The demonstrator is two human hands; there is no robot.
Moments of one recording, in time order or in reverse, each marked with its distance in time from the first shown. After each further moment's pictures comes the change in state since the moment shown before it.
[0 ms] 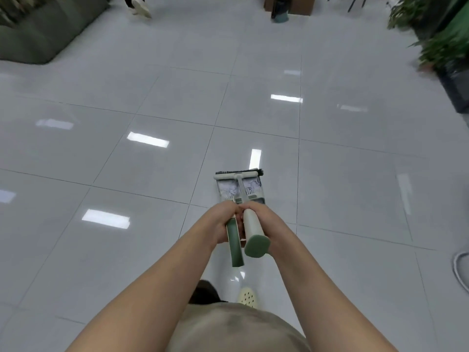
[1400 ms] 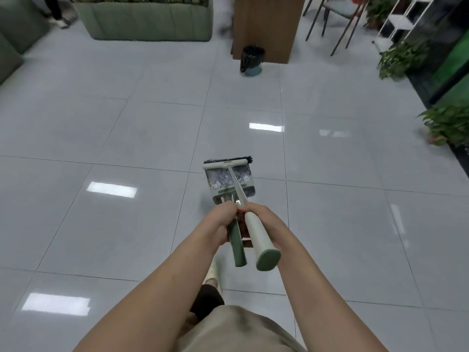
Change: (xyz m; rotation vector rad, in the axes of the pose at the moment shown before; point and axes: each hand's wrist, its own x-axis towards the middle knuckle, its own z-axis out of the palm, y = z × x) left_hand 0.540 1.116 0.287 0.078 0.005 0.066; right_hand 0.680 -1.065 -0.071 -0.011 -0.010 -0.063
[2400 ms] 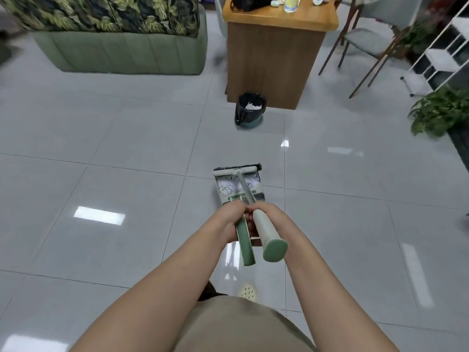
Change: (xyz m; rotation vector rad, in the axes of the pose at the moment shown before) left_hand 0.468 0.761 0.191 -0.100 -0.073 -0.042; right_hand 0.527 -0.737 -0.116 0.014 0.059 0.075
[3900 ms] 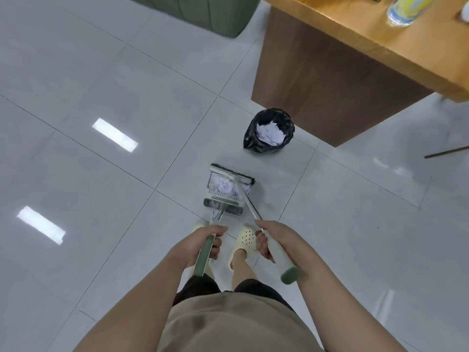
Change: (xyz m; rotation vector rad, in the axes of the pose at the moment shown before) left_hand 0.456 0.443 0.126 -0.325 -0.008 -0.148; right_hand 0.498 -0.581 -0.165 -0.322 0.121 0.708
